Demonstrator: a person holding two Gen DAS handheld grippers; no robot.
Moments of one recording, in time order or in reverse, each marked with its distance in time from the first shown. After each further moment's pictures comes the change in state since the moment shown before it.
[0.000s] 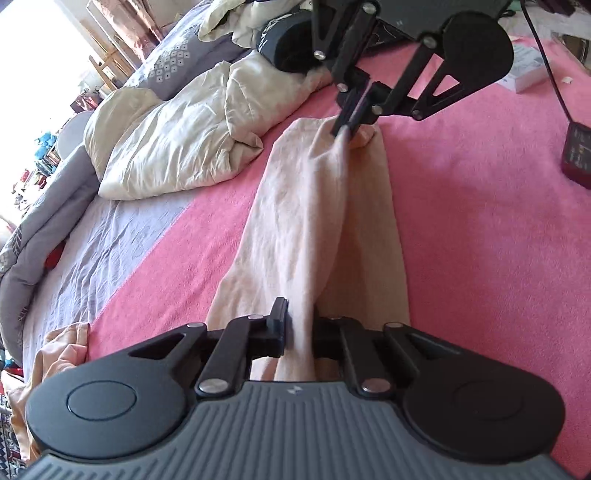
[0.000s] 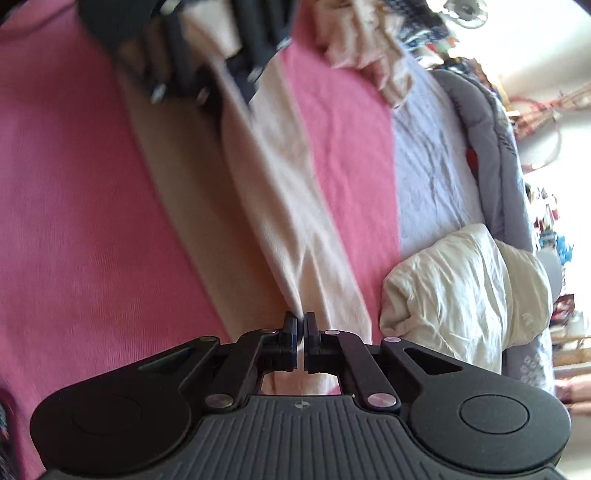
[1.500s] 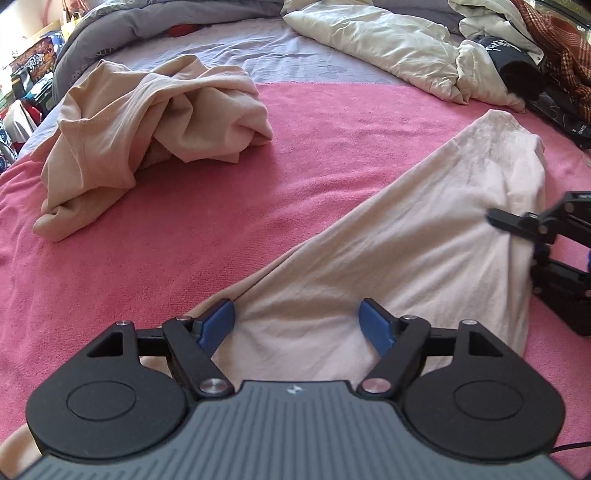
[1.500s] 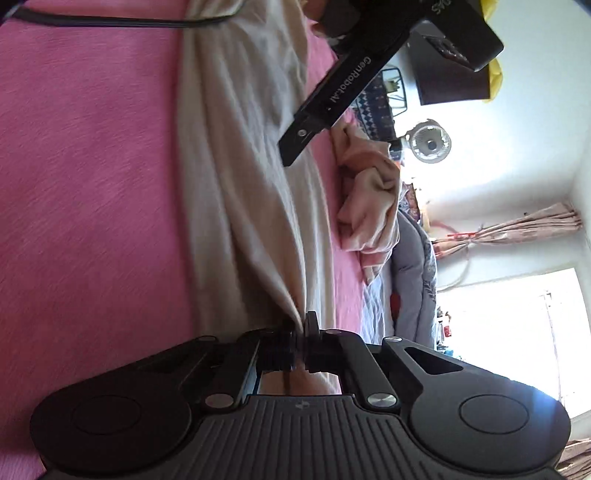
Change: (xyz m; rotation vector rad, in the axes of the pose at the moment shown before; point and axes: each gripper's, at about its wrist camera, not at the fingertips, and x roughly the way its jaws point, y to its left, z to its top) left arm -0.044 0.136 -0.177 -0.737 0.180 -0.041; right arm -0.029 0.163 0.125 -0.156 -0.278 -0.416
